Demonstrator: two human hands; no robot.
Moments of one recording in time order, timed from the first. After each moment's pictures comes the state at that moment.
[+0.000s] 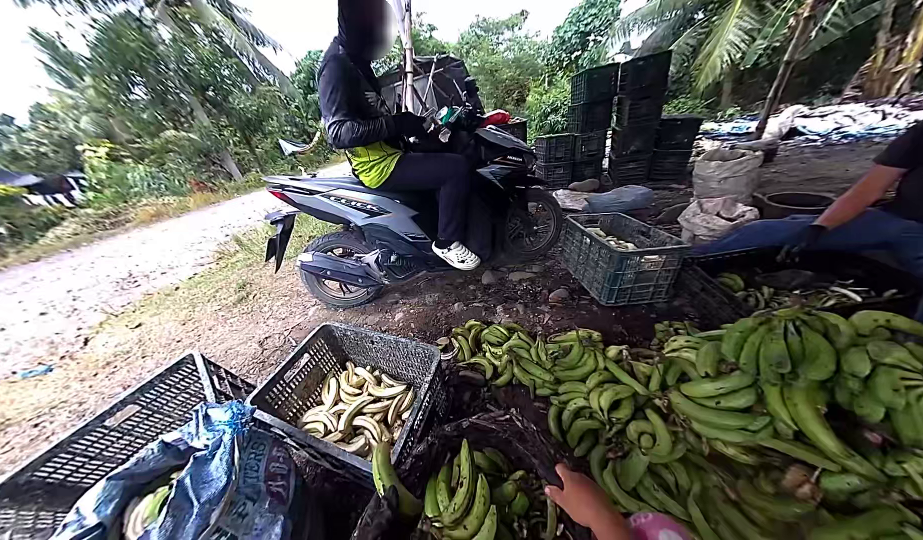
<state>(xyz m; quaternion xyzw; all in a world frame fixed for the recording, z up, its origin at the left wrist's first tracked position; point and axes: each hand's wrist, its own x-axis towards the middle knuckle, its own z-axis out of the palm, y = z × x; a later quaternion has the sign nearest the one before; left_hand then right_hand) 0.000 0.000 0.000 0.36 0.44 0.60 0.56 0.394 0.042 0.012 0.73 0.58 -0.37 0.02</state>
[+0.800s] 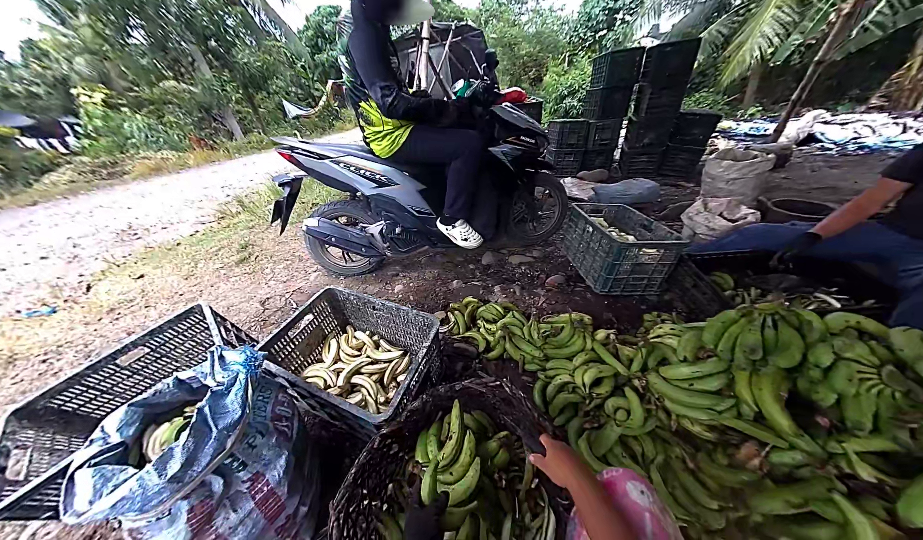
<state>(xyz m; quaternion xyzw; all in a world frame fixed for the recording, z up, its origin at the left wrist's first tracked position) 0.101 -0.057 -0.045 0.28 0.64 0.44 0.56 0.396 0.023 0.018 0.73 0.58 -0.34 0.06</state>
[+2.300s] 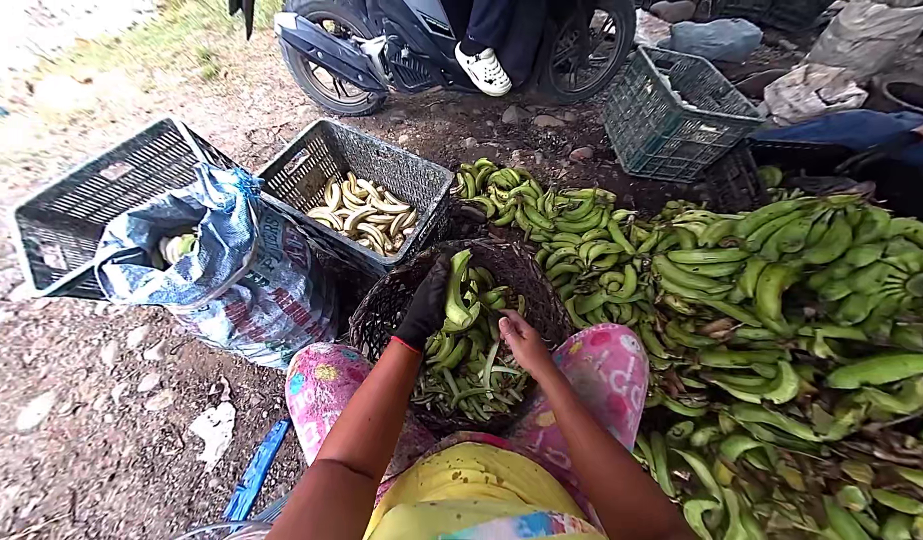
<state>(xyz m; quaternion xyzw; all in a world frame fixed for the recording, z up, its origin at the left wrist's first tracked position) 0.086 -0.012 0.090 0.52 0.50 0.44 0.54 0.308 -0.078 0.068 0.56 0.63 -0.44 -0.32</state>
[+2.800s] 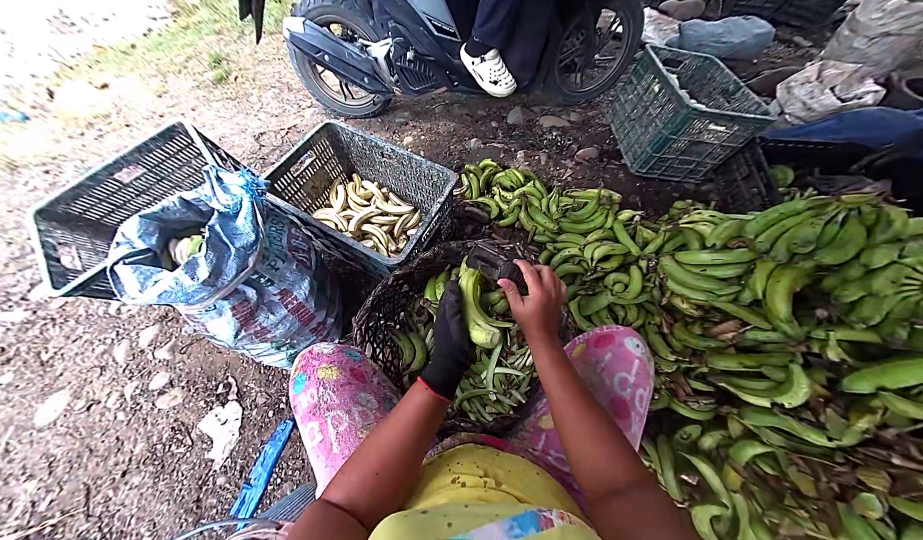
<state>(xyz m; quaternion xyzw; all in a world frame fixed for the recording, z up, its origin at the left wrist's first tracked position) 0.144 -0.073 0.106 0.36 0.53 0.58 0.51 0.301 -0.023 0.097 0.62 0.66 0.00 -0.42</state>
